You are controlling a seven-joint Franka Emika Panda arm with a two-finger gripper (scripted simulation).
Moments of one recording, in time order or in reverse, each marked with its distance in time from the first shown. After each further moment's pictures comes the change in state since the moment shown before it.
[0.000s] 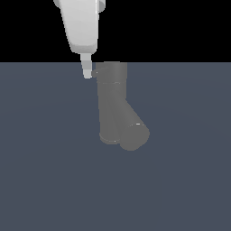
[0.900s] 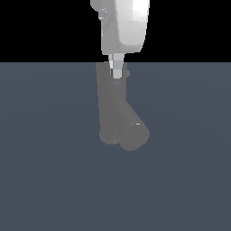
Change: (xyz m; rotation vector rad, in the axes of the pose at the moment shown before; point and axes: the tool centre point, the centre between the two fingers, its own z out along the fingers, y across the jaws) arm 0.061 0.013 0.000 -0.007 0.000 -0.014
